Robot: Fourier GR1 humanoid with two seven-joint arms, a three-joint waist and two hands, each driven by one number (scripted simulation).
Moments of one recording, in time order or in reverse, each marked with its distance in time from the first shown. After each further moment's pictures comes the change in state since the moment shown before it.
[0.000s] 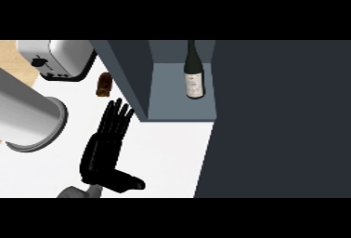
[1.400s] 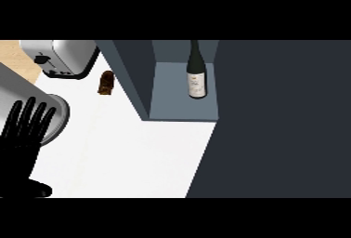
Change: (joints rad) left arm 0.139 0.309 0.323 -0.052 0.170 -0.285 0.025; right arm -0.177 -0.013 0.181 0.010 0.008 0.152 0.132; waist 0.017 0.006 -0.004
